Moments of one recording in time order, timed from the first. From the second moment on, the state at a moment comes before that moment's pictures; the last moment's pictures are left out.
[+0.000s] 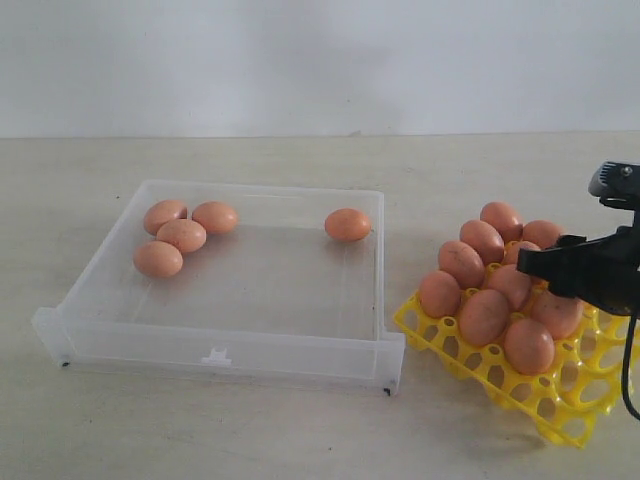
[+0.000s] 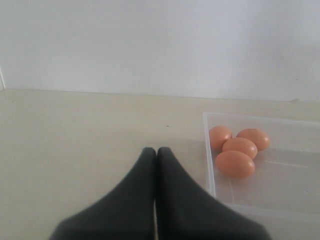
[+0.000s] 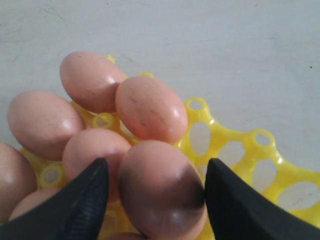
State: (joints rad) left arm 0.07 0.00 0.00 -0.04 0.21 0.02; right arm 0.21 1.59 -0.43 0.39 -0.45 -0.08
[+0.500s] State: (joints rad) left arm 0.07 0.00 0.00 -0.04 0.21 0.02; right arm 0.21 1.53 -0.43 0.40 -0.49 -0.11
